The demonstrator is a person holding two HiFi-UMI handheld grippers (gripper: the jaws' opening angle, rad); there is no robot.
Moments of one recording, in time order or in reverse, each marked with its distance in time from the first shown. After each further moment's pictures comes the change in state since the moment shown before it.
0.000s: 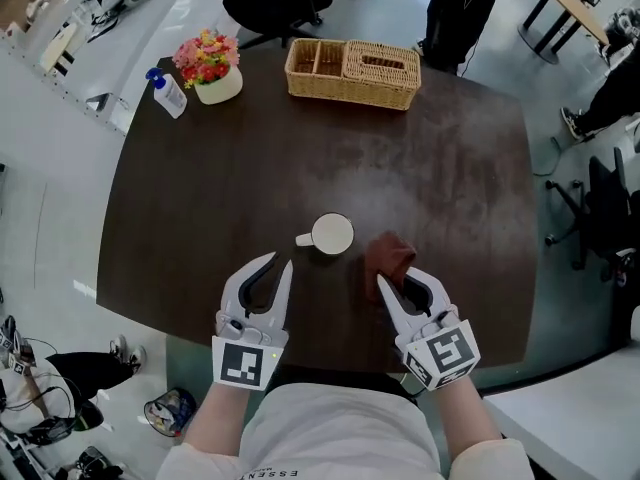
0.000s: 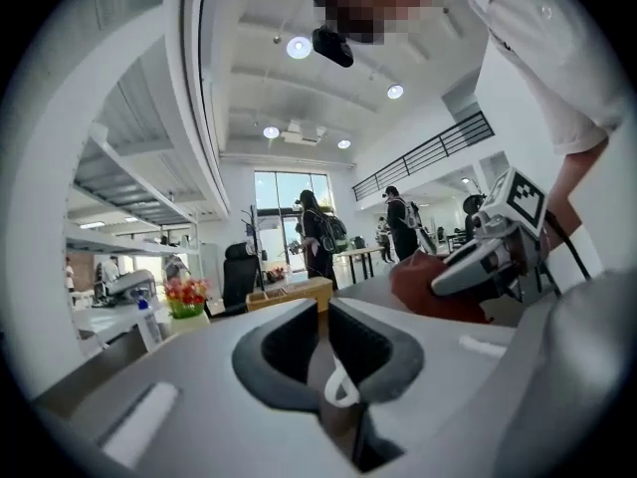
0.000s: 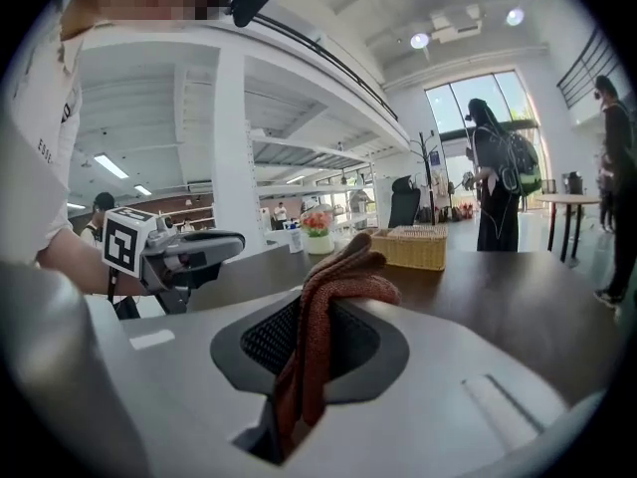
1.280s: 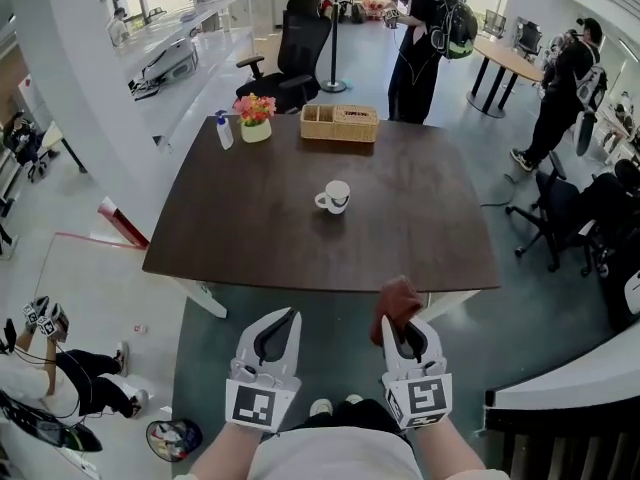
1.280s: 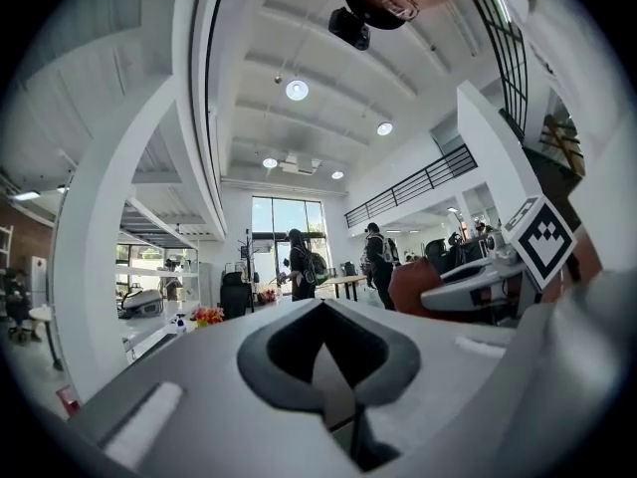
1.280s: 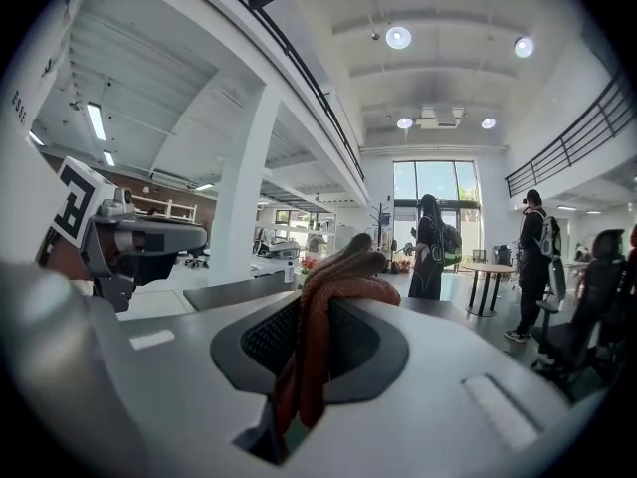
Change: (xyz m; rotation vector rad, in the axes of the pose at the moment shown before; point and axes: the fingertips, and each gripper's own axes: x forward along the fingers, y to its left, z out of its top) left arm -0.381 -0.145 0.123 -0.020 -0.213 -0.041; right arm -0.293 0.291 0.016 -0.163 -0.221 -0.387
